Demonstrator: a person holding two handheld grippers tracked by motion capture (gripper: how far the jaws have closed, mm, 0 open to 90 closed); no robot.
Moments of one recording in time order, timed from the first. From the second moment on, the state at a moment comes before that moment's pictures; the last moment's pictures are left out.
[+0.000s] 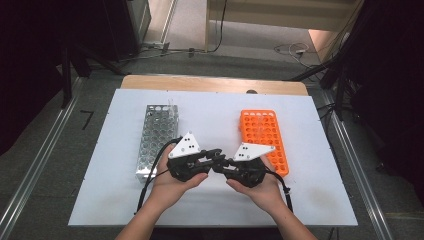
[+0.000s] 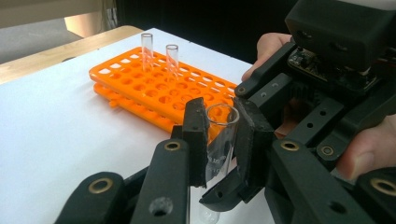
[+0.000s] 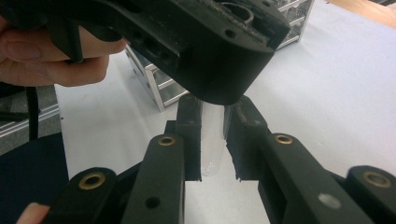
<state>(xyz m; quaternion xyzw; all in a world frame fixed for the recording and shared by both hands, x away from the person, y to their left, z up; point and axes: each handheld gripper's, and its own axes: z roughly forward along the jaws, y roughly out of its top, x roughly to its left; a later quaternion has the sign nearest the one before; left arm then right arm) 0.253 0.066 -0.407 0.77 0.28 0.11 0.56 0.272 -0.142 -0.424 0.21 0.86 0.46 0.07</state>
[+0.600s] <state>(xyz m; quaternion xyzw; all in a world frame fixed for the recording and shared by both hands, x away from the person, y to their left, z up) 0.263 0.086 -0.399 0.75 0.31 0.13 0.57 0.279 -0.155 -0.421 0.22 0.85 0.48 0.07</state>
